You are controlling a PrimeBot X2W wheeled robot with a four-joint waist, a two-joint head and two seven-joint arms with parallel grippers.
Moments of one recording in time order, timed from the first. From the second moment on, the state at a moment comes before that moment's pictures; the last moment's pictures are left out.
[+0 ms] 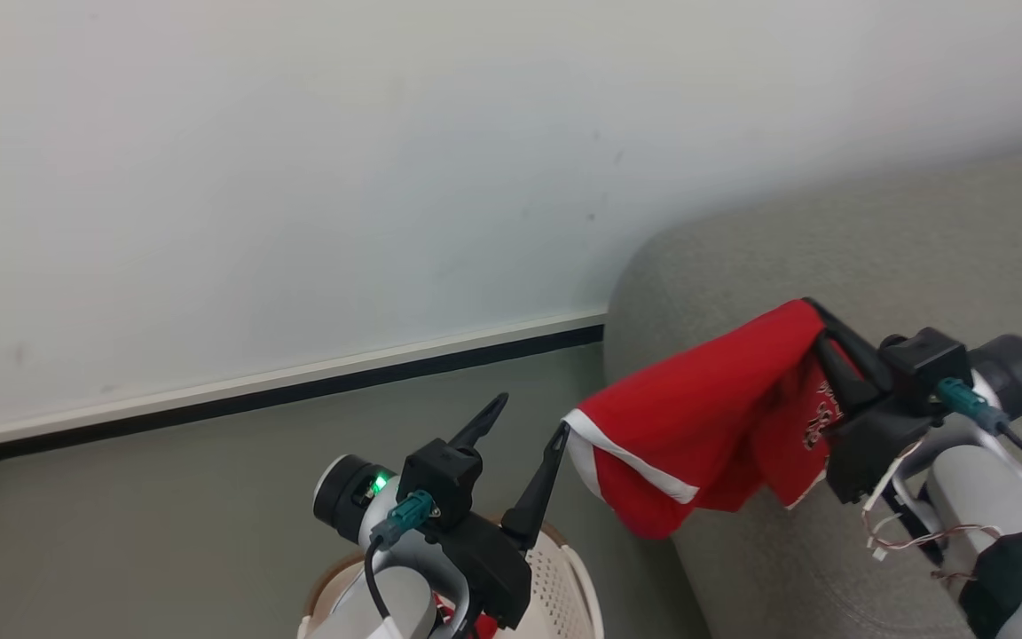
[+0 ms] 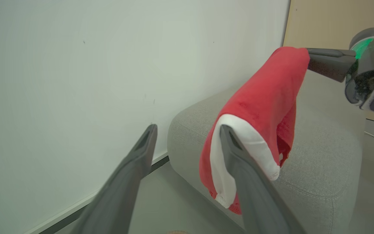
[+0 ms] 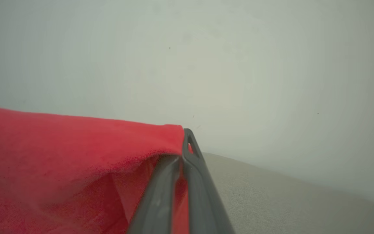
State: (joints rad) left arm -0.49 0.06 -0.76 0.54 -0.51 0.03 -0.25; right arm -0.59 -0.33 0.49 0.63 0.19 0.12 -0.26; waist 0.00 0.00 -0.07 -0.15
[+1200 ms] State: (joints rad) left arm -0.50 0.06 -0.80 0.47 -0.48 0.05 -0.25; right arm -0.74 -0.50 0.33 0.43 0.24 0.11 -0.21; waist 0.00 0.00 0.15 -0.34
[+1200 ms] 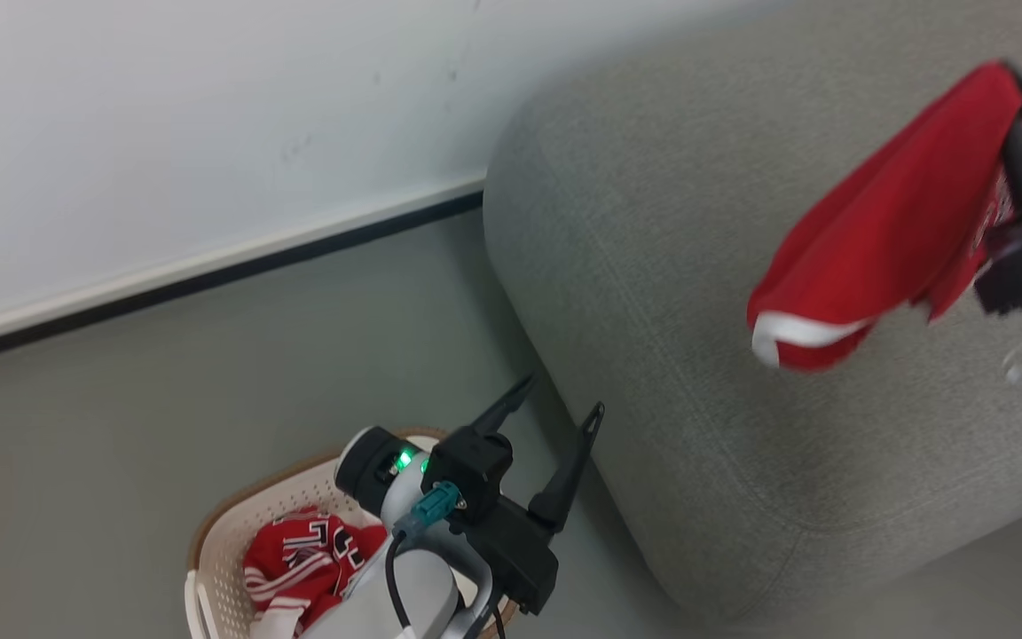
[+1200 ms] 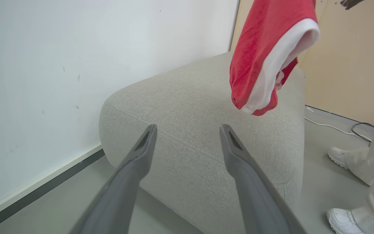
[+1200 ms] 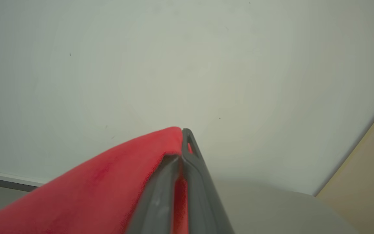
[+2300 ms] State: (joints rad) left arm -0.76 0.17 -0.81 0.23 -0.31 0.06 -0.18; right arm -1.24 -0.60 0.19 0.76 0.26 0.05 -0.14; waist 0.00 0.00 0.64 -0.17
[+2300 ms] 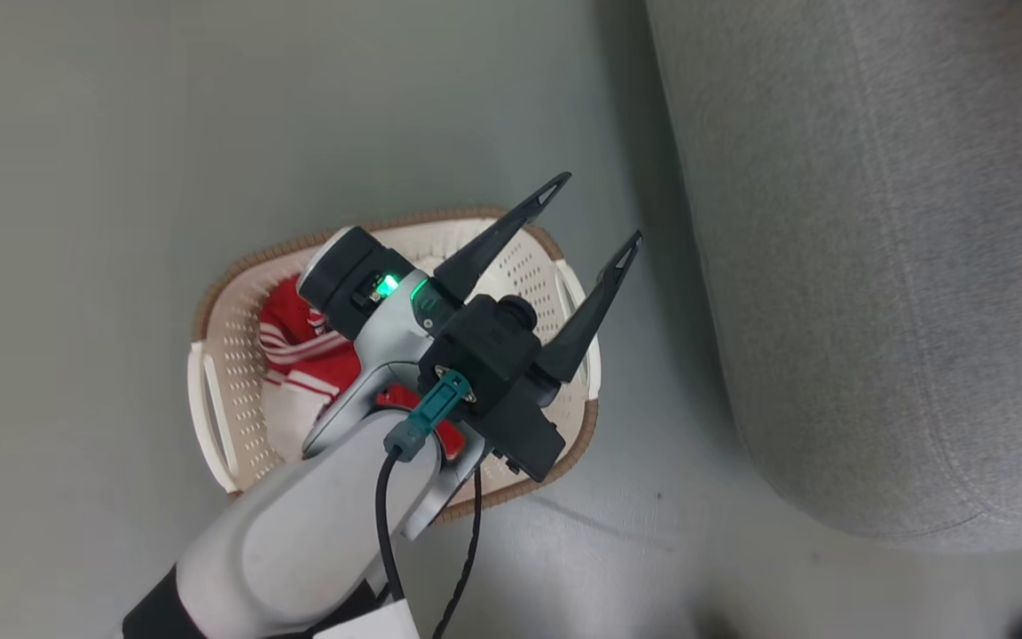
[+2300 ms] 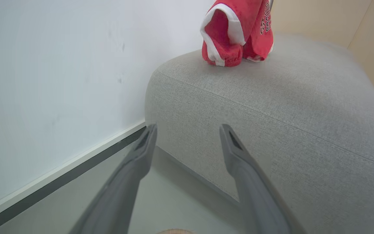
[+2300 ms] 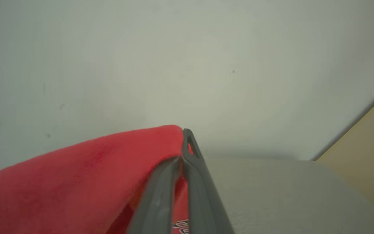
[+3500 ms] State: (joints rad) left arm -0.67 0.16 -0.70 0.42 -0.41 0.07 -0.24; right arm -0.93 -0.42 0.22 0.95 0.31 0.10 -0.25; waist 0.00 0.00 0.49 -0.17
